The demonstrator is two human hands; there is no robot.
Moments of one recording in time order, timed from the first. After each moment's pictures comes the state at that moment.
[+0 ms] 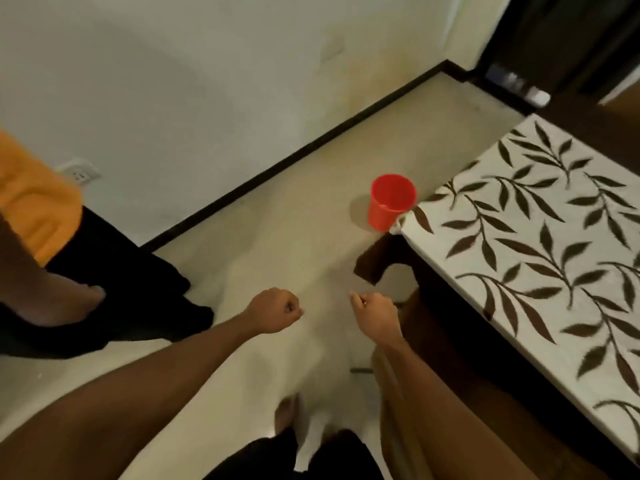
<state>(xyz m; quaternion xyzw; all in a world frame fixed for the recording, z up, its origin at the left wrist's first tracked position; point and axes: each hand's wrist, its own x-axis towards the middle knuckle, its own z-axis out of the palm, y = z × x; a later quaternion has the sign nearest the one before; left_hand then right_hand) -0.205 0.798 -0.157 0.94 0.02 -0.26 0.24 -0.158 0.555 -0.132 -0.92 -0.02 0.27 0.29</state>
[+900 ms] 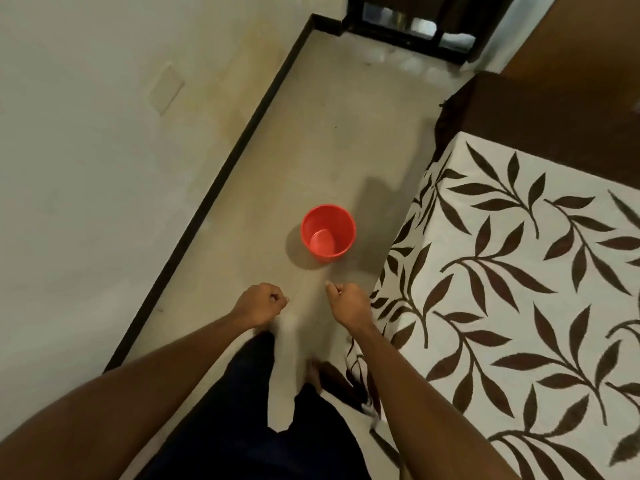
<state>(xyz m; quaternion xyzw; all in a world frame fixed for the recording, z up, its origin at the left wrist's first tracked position) 0.294 0.783 -0.207 0.89 -0.02 -0.37 0.26 0.247 0.570 -0.205 -0.85 0.25 0.24 0.39</state>
